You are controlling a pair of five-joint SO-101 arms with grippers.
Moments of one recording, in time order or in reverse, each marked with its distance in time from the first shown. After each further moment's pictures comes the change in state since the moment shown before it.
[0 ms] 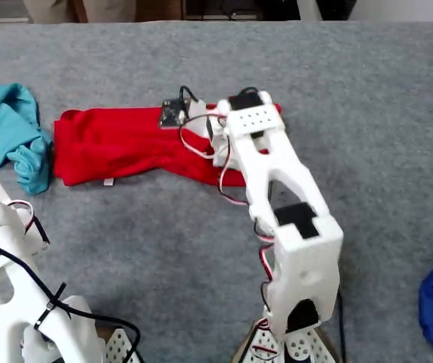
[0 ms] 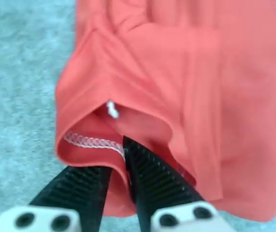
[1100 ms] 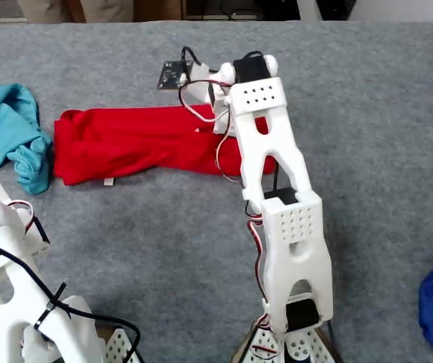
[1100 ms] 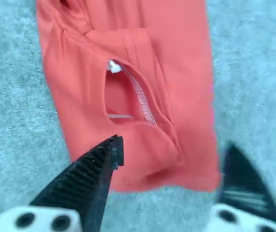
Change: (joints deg) left arm 0.0 0.0 0.0 0.0 -0.2; right arm 1.4 16.4 -42.5 21.5 -1.4
